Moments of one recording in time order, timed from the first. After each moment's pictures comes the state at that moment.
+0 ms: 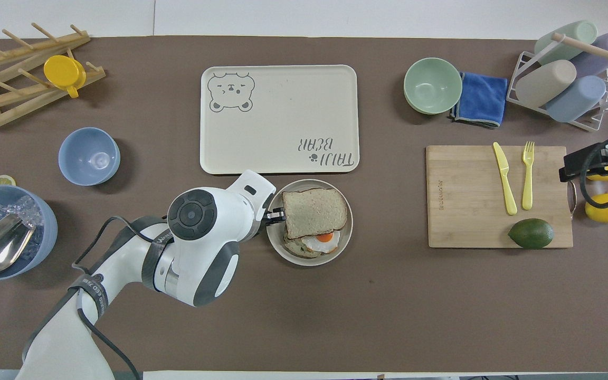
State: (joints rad) left arm -0.59 0.17 -0.06 -2.21 -0.22 2.48 -0.56; right arm -0.01 0.01 -0.07 -1.63 0.01 1.51 -0.02
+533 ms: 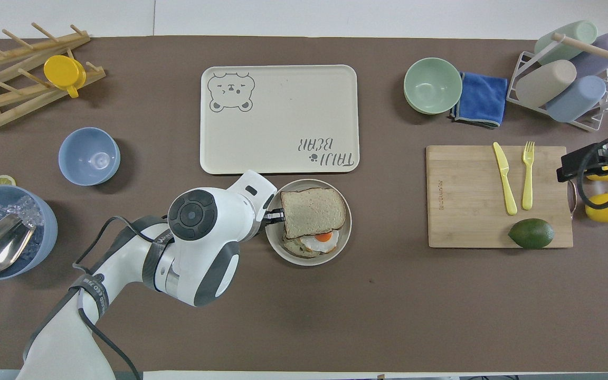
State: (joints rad) left arm -0.59 0.17 -0.06 -2.21 -0.22 2.49 -0.54; right arm -0.01 0.01 -0.07 -1.63 0.01 1.51 -0.02
